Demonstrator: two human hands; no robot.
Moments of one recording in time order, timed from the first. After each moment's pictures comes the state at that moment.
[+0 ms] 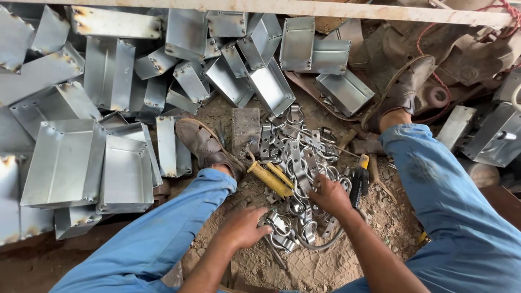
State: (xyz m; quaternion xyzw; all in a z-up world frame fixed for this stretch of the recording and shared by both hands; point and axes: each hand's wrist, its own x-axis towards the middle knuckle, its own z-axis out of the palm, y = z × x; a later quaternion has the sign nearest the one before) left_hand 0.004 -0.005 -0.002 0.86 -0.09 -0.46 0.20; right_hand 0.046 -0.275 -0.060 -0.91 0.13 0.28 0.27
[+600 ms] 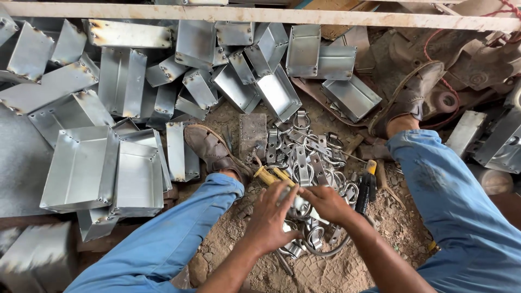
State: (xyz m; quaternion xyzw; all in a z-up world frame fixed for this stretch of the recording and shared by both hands) left_hand 0.004 -0.039 -0.006 0.91 -0.23 -0.15 0.31; right_hand 0.046 -0.255 -0.031 -0.87 0.05 0.34 0.34
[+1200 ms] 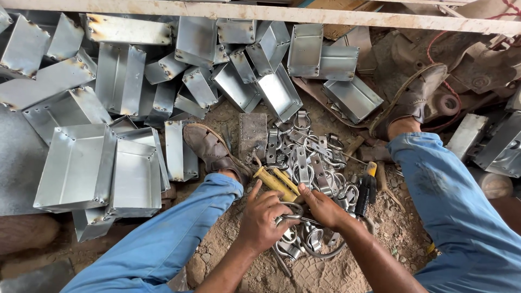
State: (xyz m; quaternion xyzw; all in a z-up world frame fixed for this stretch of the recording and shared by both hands) left_hand 0.007 -0.029 -0.028 0.87 -0.26 0.10 0.41; right_hand 0.041 -0.247 -0.047 -0.81 0.11 0.38 0.44
